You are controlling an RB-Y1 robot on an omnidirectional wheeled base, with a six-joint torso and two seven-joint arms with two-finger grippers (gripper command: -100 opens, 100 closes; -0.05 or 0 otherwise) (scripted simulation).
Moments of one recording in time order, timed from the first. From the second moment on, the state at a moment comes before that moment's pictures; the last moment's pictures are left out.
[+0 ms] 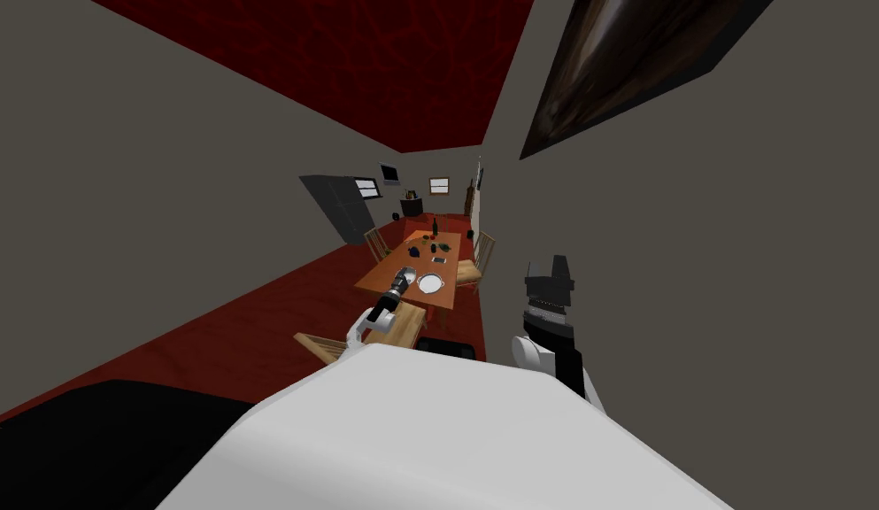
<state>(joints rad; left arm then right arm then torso) 0.27 0.30 -0.10 -1.77 0.09 -0.03 0.22 0.50 0.02 0.00 -2.25 -0.02 -0.49 0.06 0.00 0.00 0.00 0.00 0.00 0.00</state>
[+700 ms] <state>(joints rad) 0.19 0.33 -0.14 -1.66 0.12 0.16 0.25 0.50 0.02 0.00 -2.25 -0.02 -0.49 0.06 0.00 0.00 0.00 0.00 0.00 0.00</state>
